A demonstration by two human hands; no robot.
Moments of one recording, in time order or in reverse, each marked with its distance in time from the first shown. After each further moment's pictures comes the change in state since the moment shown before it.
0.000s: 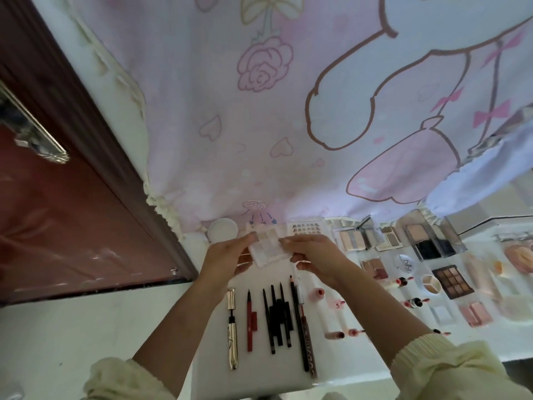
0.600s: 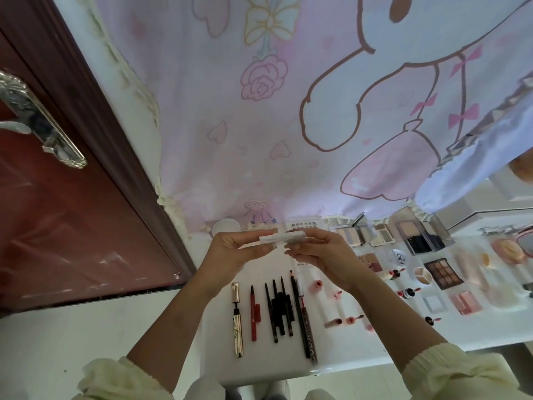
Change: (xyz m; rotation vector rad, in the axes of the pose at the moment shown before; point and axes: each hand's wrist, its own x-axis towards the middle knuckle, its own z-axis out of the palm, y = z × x) left_hand -0.044 0.017 -0.011 0.191 -0.338 0.446; right_hand -0.050 0.000 -0.008 0.198 -0.125 -0.237
